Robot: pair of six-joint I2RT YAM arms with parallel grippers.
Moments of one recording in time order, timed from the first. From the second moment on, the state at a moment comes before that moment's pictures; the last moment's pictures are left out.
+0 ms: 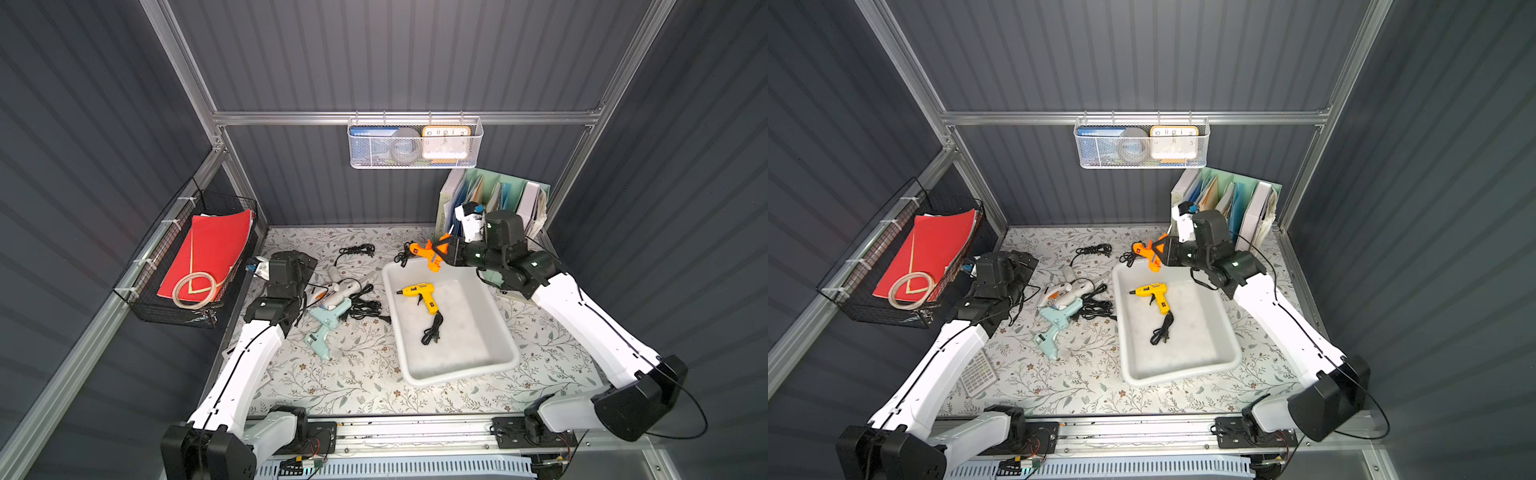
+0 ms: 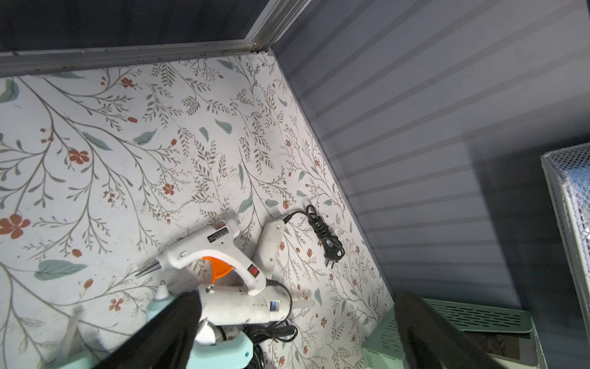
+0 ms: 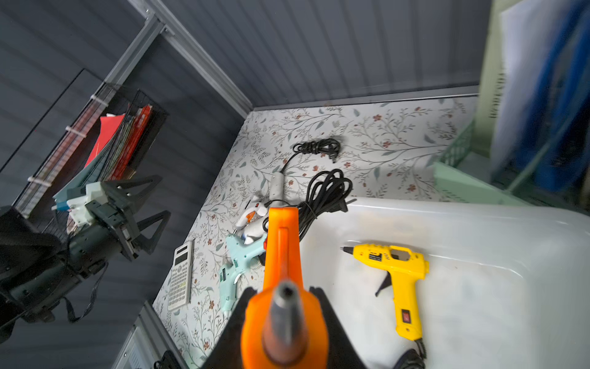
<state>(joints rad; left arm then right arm) -0.08 1.13 0.97 -0.37 -0.31 -1.08 0.43 1.36 1.39 -0.50 -0.28 0.49</state>
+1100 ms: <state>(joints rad) -0.08 1.30 1.03 -0.31 -0.28 -1.01 0.40 1.41 0.98 -0.33 0.17 0.64</state>
